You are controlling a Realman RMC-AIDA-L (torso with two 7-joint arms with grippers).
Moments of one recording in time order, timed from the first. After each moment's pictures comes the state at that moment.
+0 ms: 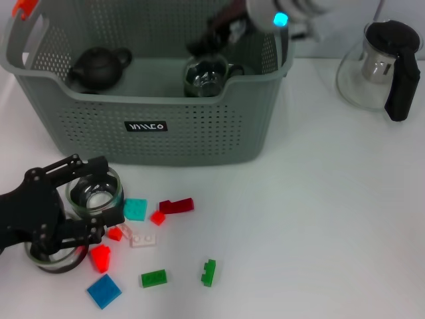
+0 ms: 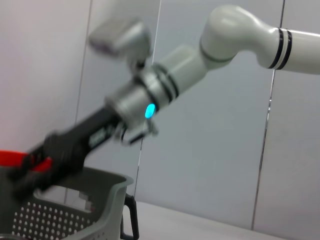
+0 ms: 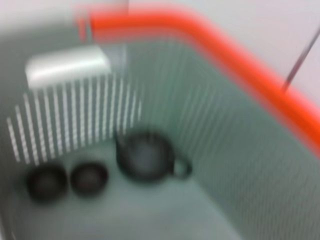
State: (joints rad) left arm -0.34 -2.04 0.31 0.59 2.06 2.00 -1.05; right arm 1.19 2.10 -1.37 -0.70 -2.44 -0.82 2.38
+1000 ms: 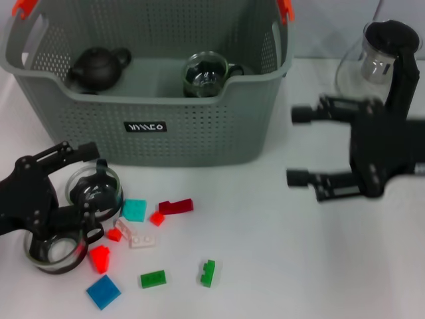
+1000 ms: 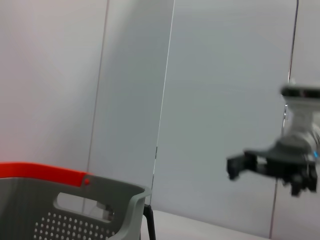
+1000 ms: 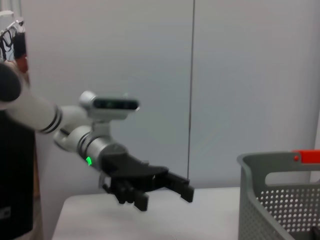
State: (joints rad) left arm -0.35 -2.04 0.27 0.59 2.06 1.99 -1.05; right arm 0.39 2.10 -0.99 -1.13 -1.70 -1.75 1.45
